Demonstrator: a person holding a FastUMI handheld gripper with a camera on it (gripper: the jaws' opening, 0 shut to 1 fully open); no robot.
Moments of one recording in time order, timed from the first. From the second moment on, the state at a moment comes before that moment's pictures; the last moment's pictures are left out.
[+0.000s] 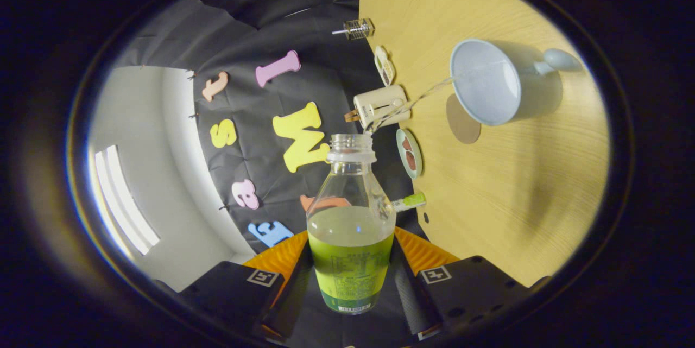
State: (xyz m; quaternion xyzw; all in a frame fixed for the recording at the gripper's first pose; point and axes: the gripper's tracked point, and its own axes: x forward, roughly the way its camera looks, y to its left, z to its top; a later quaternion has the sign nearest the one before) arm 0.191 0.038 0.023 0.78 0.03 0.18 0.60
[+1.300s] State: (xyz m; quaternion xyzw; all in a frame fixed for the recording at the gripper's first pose) arm 0.188 0.024 0.038 0.84 0.03 0.19 0.51
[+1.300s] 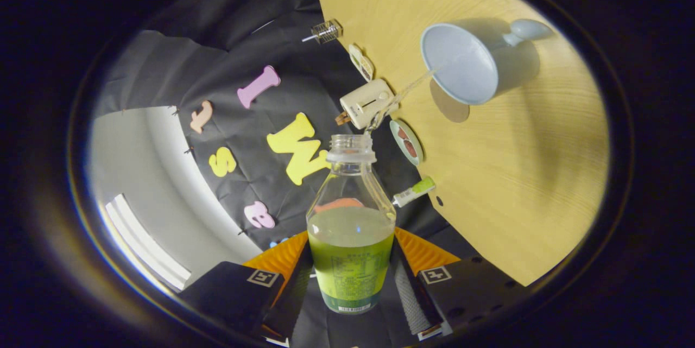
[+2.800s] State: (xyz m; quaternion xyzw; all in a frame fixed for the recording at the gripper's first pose) arm 0.172 0.003 0.087 0.90 0.02 0.22 0.38
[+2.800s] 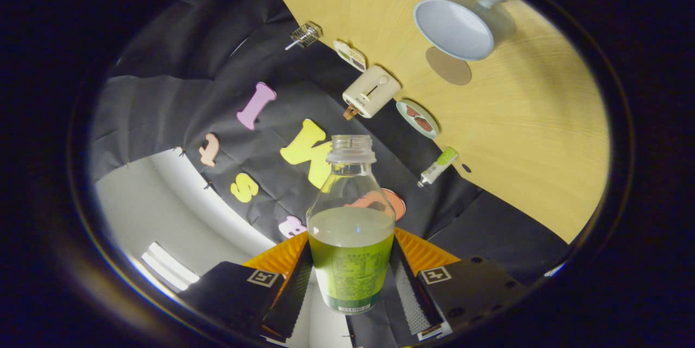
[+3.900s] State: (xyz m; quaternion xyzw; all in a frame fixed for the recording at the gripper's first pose) arm 0.202 0.049 0.022 0.70 0.13 0.13 0.69
